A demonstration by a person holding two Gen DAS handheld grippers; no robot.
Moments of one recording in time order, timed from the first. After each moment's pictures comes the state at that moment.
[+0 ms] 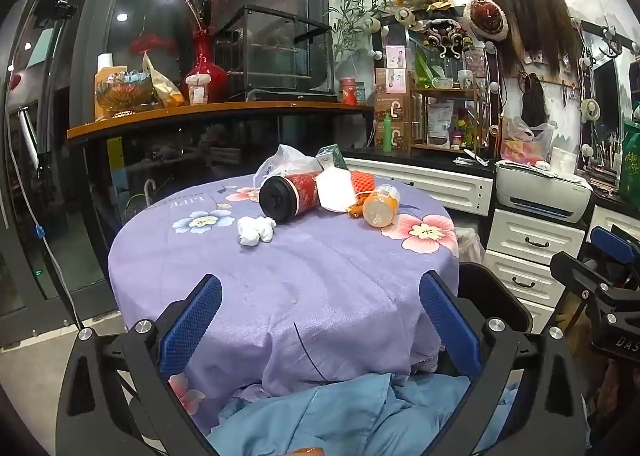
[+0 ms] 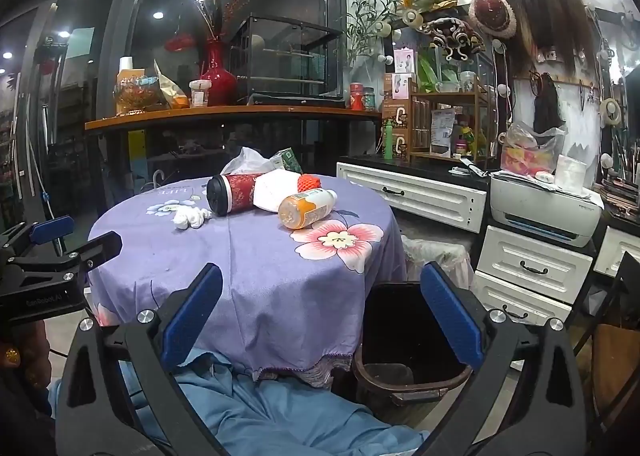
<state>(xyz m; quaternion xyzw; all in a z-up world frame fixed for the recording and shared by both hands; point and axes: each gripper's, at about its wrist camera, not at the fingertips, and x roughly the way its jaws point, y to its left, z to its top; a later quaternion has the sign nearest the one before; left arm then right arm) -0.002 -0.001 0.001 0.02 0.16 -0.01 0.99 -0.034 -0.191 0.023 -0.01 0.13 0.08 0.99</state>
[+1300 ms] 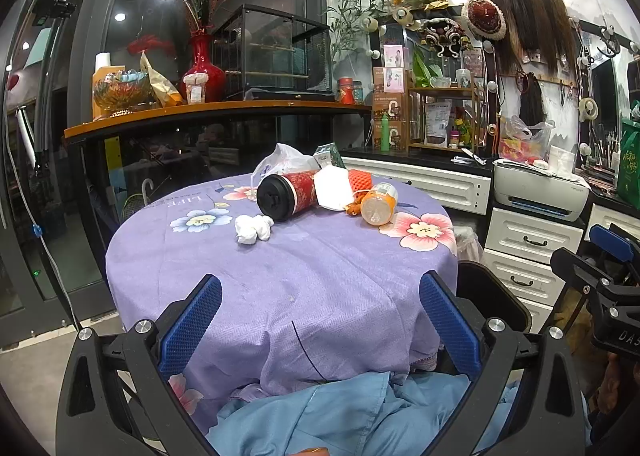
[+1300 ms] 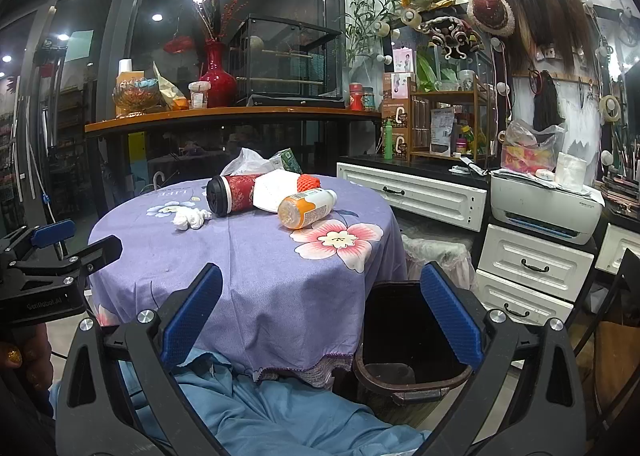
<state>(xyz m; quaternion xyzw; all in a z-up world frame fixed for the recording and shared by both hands) -0.001 0.000 -0.001 0.02 0.16 -0.01 0.99 -0.038 -0.194 0.025 -0.01 0.13 0.08 0.99</state>
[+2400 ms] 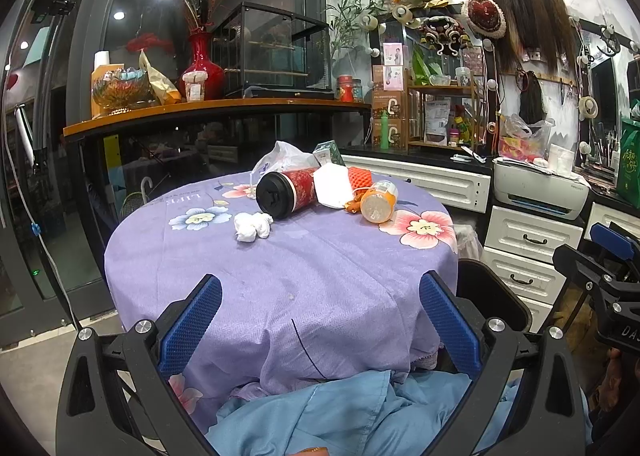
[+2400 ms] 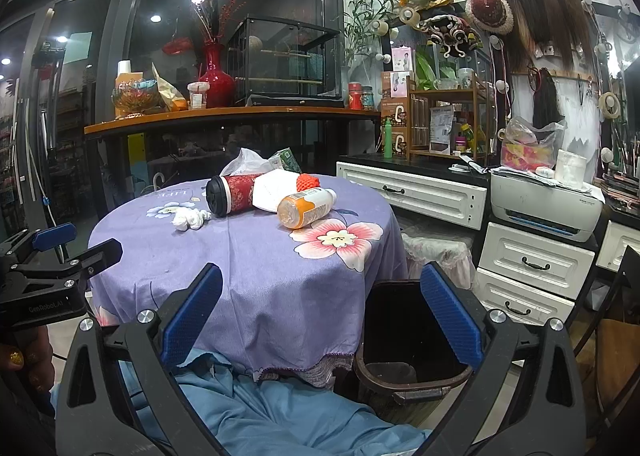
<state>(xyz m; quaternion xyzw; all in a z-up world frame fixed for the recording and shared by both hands) -0.001 -0.003 -0.007 0.02 0.16 -0.01 0.99 -0.038 -0.196 0.025 -0.01 0.13 0.08 0.99</state>
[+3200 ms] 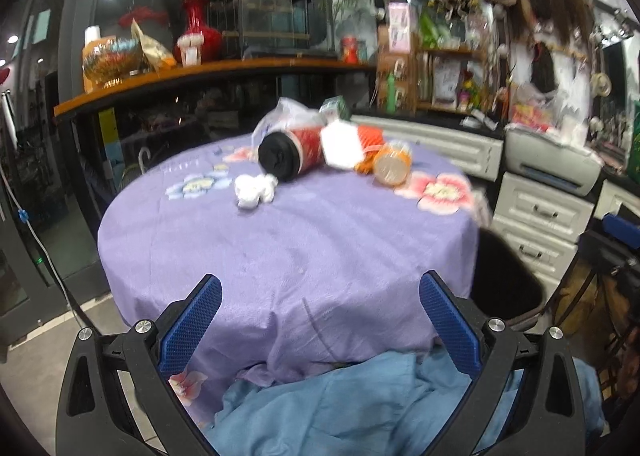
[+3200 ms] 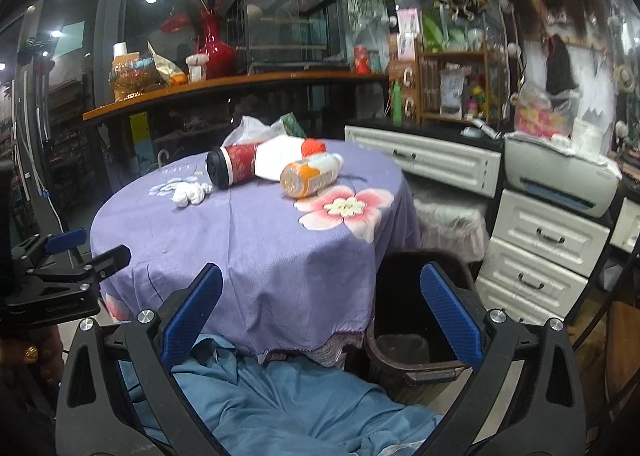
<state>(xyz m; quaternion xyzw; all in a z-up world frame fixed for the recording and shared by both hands) 0.038 0.012 -0.026 0.03 0.25 0.00 0.97 0.000 -0.202 0.009 0.01 0.20 0.10 0.97</state>
